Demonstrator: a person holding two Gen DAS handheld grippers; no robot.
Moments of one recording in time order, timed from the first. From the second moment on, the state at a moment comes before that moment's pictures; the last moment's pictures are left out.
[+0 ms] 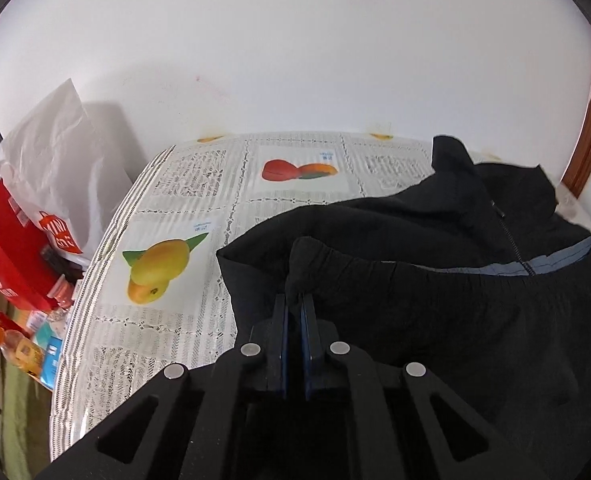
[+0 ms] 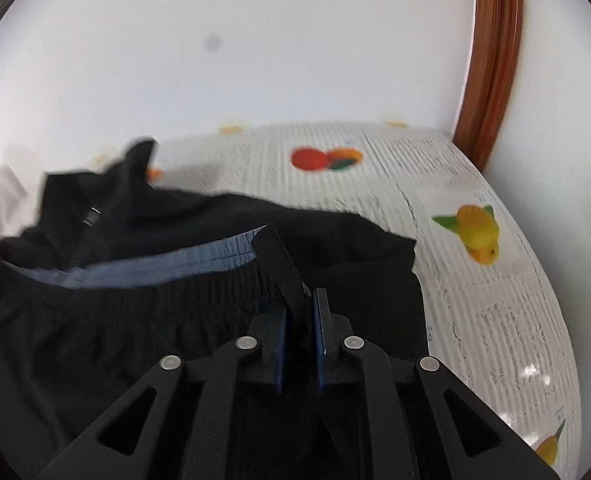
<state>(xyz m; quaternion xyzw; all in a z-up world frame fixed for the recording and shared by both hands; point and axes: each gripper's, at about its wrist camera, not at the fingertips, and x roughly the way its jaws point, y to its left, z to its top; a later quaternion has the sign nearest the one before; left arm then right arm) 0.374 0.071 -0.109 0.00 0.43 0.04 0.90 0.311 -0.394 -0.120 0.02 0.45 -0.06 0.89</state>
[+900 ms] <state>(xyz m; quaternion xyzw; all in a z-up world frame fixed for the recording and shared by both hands) 0.307 0.078 -0.084 -0.04 0.44 0.02 0.90 0.253 -0.255 -0.086 0.00 0.41 0.03 0.91</state>
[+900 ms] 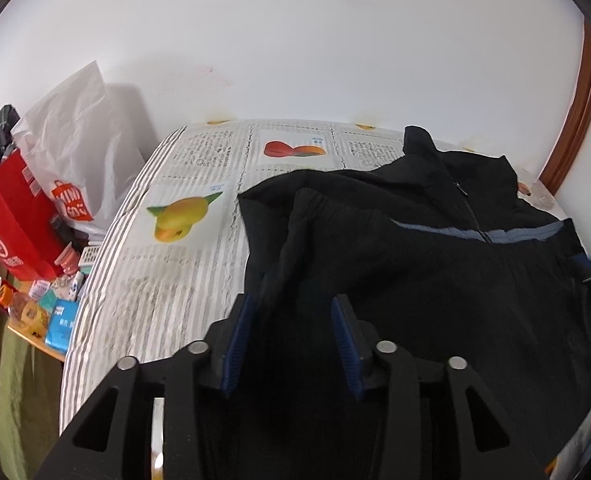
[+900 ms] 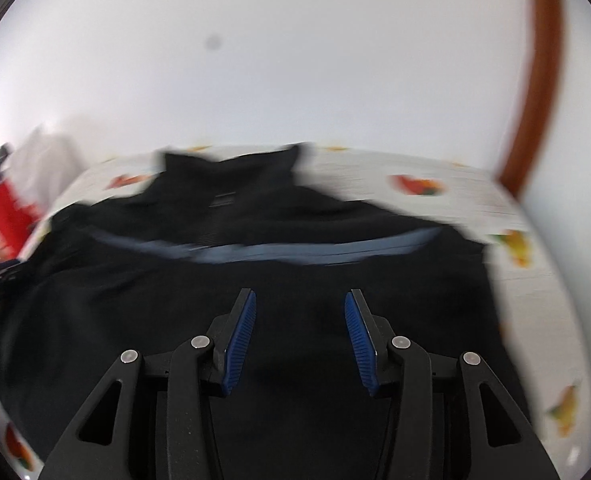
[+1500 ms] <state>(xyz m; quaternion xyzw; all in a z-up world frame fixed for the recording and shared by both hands) 0.216 0.114 -0.075 -0.06 0.42 0.01 0.90 0.262 -0.154 -0.117 -0.03 0.43 0.01 0.90</state>
